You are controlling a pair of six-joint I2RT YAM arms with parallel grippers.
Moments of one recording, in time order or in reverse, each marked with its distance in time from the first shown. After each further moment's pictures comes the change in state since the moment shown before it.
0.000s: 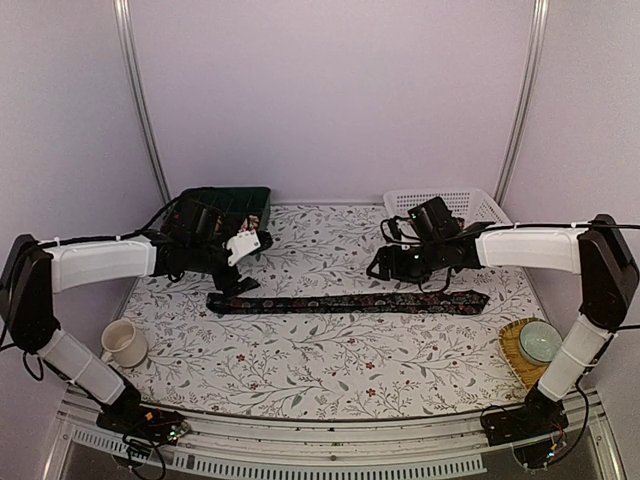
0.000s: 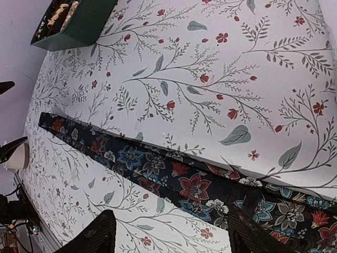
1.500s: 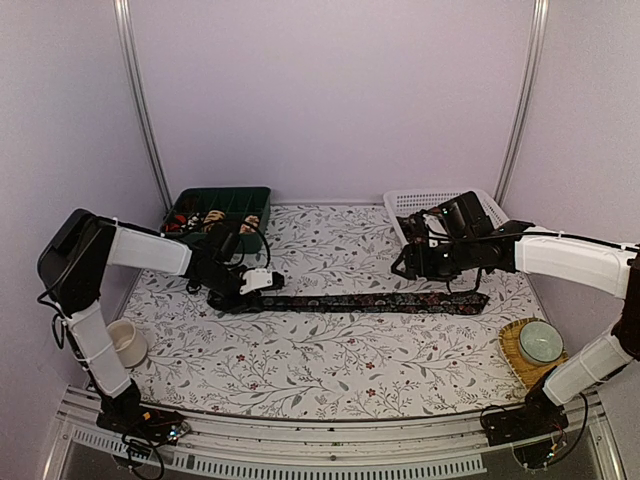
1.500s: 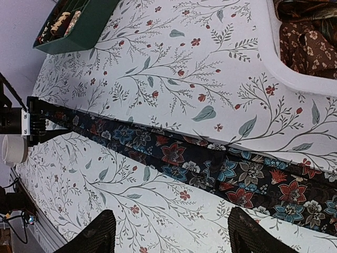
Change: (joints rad) left arm 0.039 0.320 0.043 -0.058 0.156 0.277; right arm -0.037 -0.251 -0.103 -0.141 0.042 -0.045
